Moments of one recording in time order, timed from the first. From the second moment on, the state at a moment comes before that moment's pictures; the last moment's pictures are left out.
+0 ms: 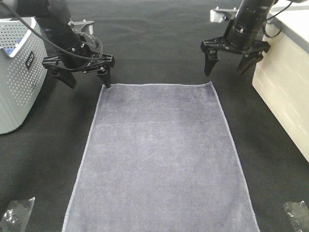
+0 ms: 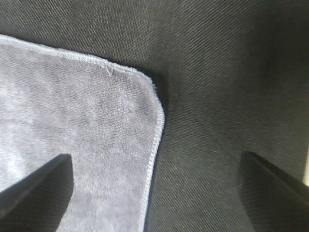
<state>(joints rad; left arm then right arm) -0.28 2.31 -1.89 -0.12 0.91 -0.13 0.15 2.40 -2.15 0.08 1.17 -0.03</state>
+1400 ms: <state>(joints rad) -0.28 2.47 -1.95 -0.13 0.74 -0.09 0.15 2.55 -2.16 0.10 1.03 -0.01</state>
